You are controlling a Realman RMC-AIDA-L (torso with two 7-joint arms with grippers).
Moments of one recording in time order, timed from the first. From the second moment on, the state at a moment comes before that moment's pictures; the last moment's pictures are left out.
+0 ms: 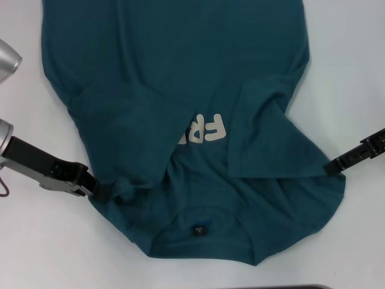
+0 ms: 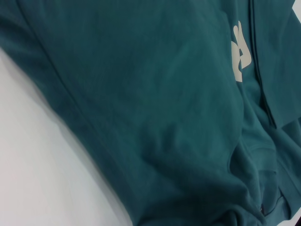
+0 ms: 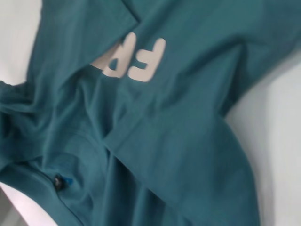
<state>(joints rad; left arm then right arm) -0.71 -2.00 -2.39 -0.62 -0.55 1.75 -2.42 0.69 1.91 -0.74 -0.67 -2.63 -1.74 2.22</state>
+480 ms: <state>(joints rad) -0.72 -2.00 -2.39 -0.62 -0.55 1.75 -2.43 0.69 1.92 -0.77 -0.67 -2.65 -1.72 2.21</state>
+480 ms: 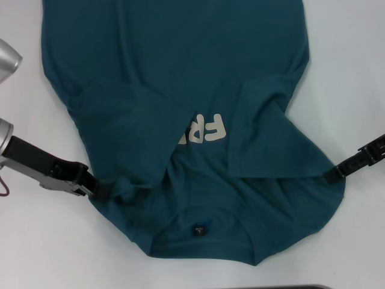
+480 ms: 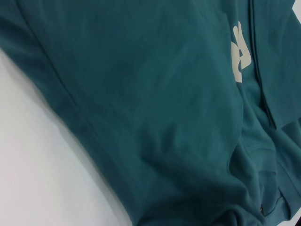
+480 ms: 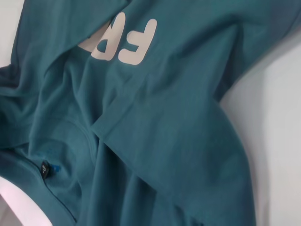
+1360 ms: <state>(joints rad) -0.72 -2.00 -2.39 -0.62 -0.55 1.75 -2.43 0.69 1.94 -0.79 -0.67 -2.65 -1.71 2.17</state>
